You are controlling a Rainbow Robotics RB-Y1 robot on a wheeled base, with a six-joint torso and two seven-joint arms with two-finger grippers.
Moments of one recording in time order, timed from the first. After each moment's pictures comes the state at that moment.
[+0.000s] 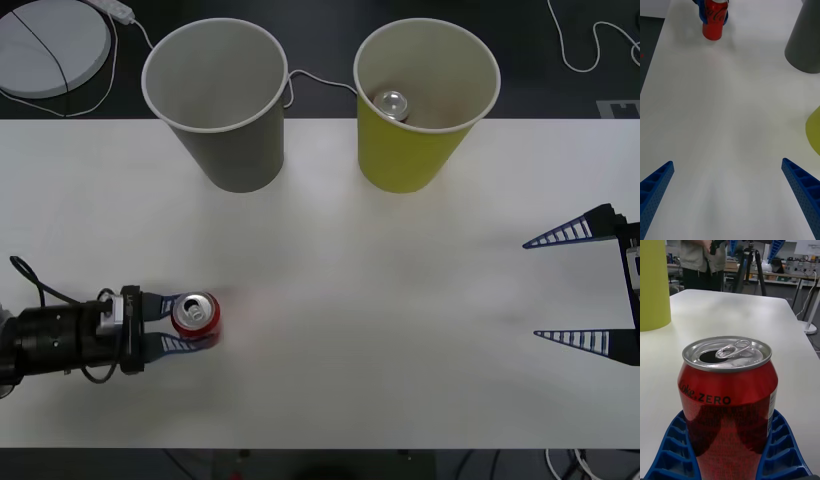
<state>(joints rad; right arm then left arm) -0.01 -0.79 -0.36 -1.79 1.50 -1.57 0.13 -0.32 0.71 -0.38 -0.80 -0.82 -1.42 -0.78</state>
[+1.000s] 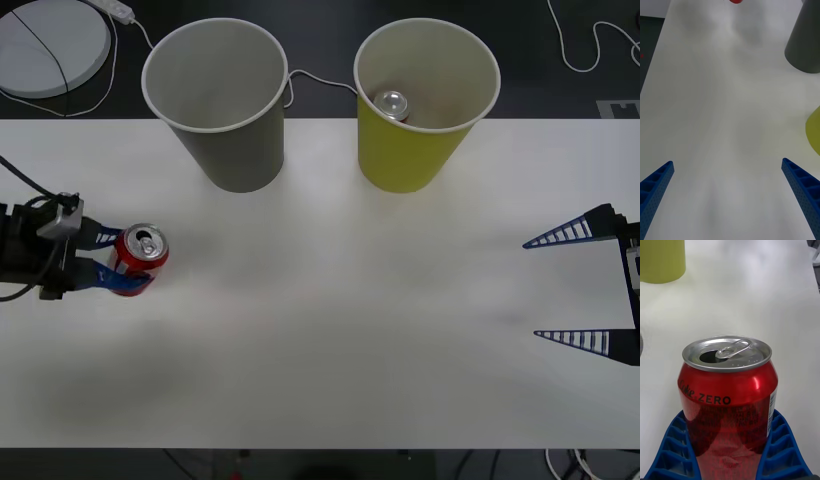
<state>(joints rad) -0.01 -0.79 -0.36 -1.79 1.50 -1.57 0.13 -0.32 1.01 -0.15 -1.36 -1.25 -1.32 -0.05</state>
